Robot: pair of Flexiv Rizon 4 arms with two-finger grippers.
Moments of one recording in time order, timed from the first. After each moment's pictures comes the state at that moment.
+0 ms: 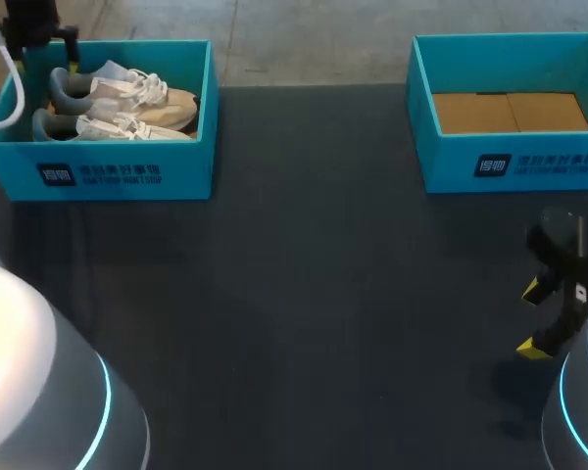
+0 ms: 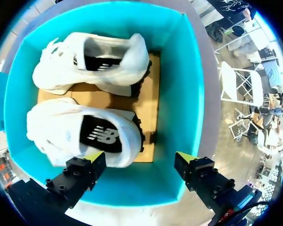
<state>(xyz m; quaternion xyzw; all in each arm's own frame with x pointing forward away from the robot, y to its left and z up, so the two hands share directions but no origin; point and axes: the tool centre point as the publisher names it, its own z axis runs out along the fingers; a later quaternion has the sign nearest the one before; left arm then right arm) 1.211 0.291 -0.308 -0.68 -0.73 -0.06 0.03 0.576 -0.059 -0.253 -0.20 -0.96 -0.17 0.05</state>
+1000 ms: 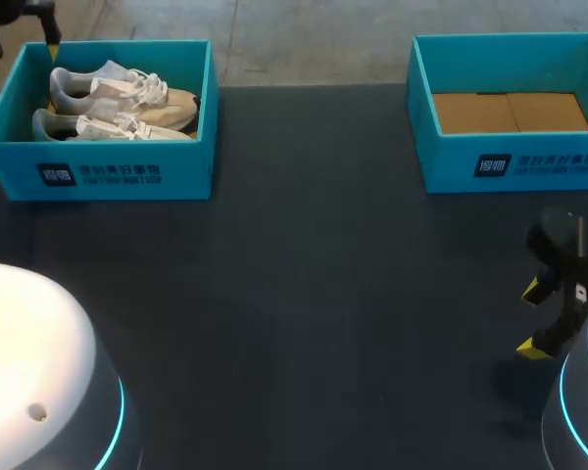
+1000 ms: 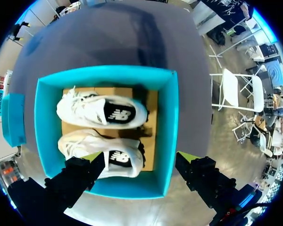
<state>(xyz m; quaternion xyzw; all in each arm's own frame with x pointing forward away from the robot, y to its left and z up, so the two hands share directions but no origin) 1.123 0.279 -0.223 -0.69 -0.72 -0.03 0.01 0.576 -0.059 -0.253 -0.20 -0.96 -0.17 0.05</state>
